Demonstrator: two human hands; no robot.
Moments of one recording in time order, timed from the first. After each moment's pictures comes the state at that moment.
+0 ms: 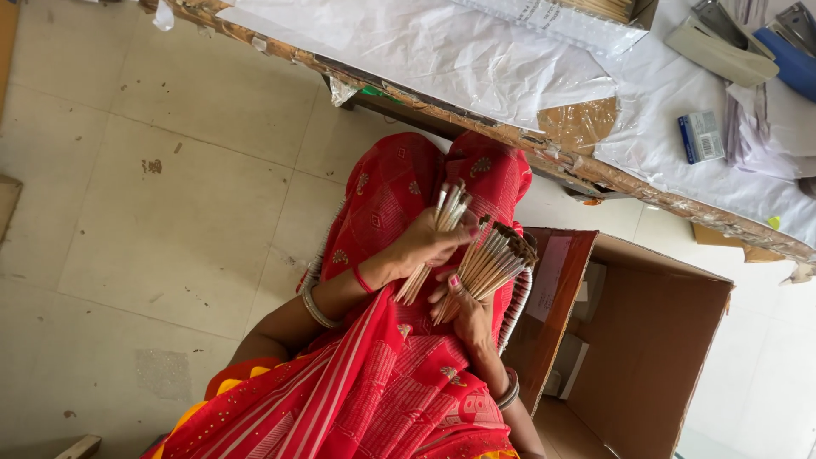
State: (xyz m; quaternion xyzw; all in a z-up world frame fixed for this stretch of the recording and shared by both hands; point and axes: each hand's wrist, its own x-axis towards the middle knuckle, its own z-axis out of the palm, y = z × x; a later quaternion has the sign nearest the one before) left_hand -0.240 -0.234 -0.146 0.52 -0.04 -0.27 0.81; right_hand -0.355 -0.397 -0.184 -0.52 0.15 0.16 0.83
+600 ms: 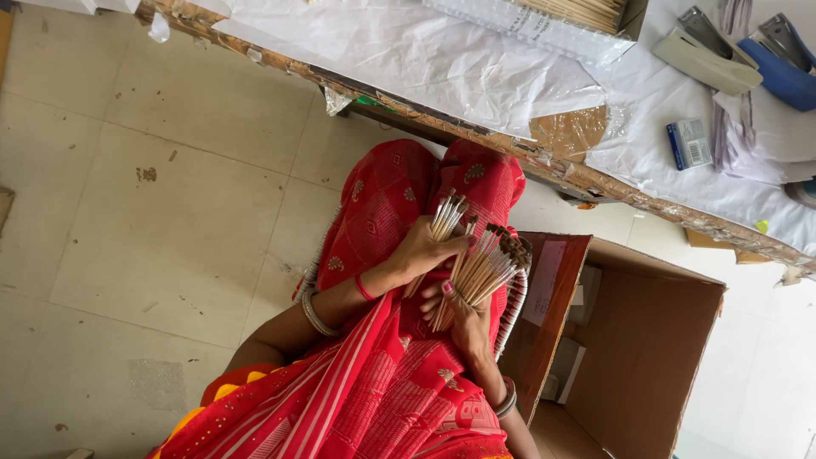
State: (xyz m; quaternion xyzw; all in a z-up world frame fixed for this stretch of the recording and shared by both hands) left_hand -0.241 -0.248 -0.173 0.61 -0.06 -0.23 0.76; right_hand -0.346 -0.388 -0.153 -0.54 0.15 0.16 0.81
